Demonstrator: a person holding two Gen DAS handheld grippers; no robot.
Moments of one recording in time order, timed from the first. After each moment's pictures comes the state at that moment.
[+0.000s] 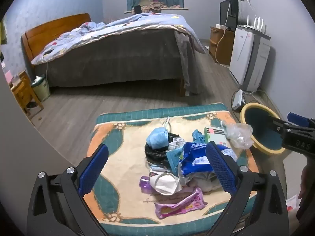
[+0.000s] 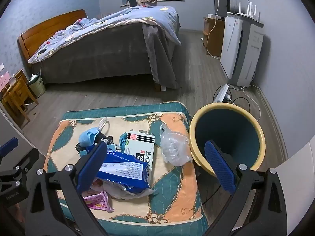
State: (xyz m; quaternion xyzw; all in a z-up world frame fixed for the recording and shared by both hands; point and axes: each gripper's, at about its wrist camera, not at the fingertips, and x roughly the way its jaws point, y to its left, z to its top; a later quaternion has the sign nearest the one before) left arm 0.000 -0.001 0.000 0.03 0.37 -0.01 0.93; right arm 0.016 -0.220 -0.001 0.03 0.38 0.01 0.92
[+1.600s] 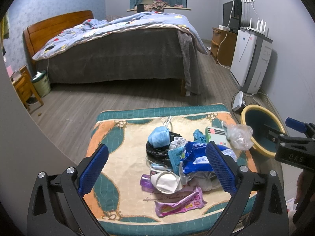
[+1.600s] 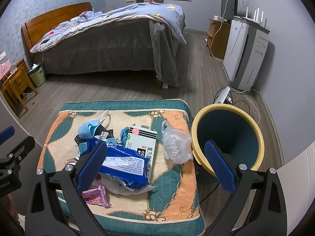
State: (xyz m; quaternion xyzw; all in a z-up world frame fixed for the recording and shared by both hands) left arm 0.000 0.006 0.001 0.02 0.37 -0.01 0.93; right arm 0.014 -0.207 -0.006 0.00 0.39 0.01 0.92
